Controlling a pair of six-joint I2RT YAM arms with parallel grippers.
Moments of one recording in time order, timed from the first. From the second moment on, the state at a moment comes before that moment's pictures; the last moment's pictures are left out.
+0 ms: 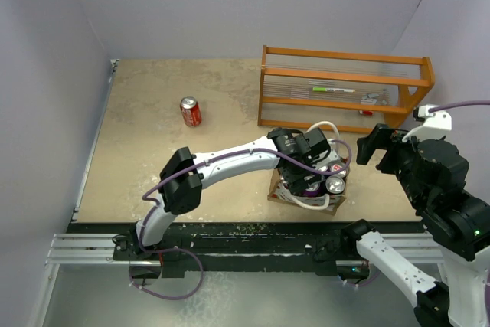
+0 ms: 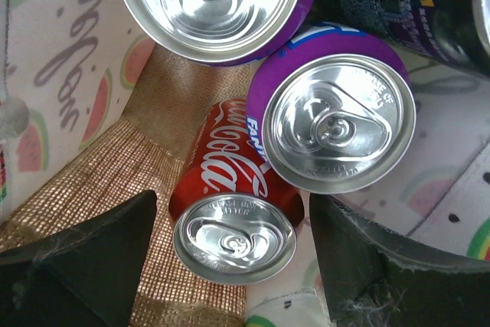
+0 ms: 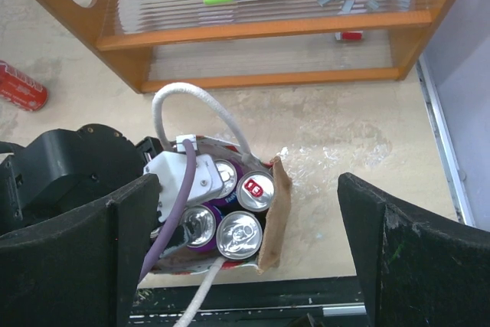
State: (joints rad) left arm -1.16 2.14 1.97 -1.00 -0.02 0.03; right arm 0.42 0.69 1.45 -1.16 0.44 0.32
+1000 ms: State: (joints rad) left arm -1.16 2.19 2.01 -1.04 -0.03 -0.01; right arm 0.42 0.70 1.45 -1.14 0.45 0.26
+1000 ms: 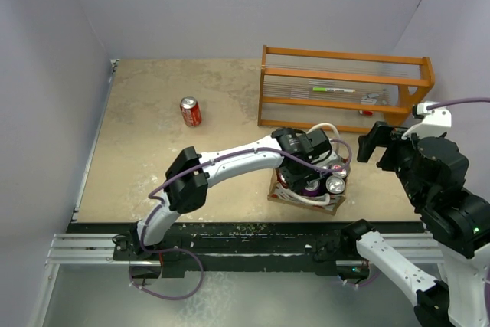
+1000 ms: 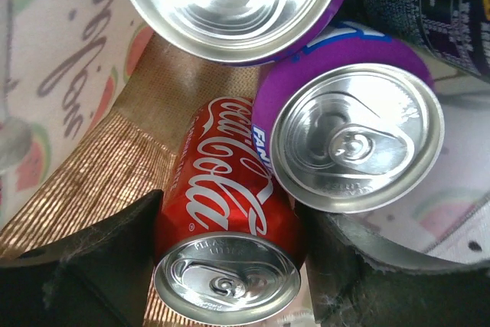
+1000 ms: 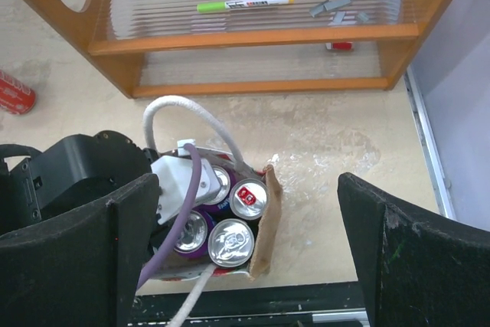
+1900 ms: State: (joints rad) left arm -1.04 2.12 2.29 -1.29 0.03 -0.39; right arm 0.42 0.67 1.54 -1.20 0.37 0.49
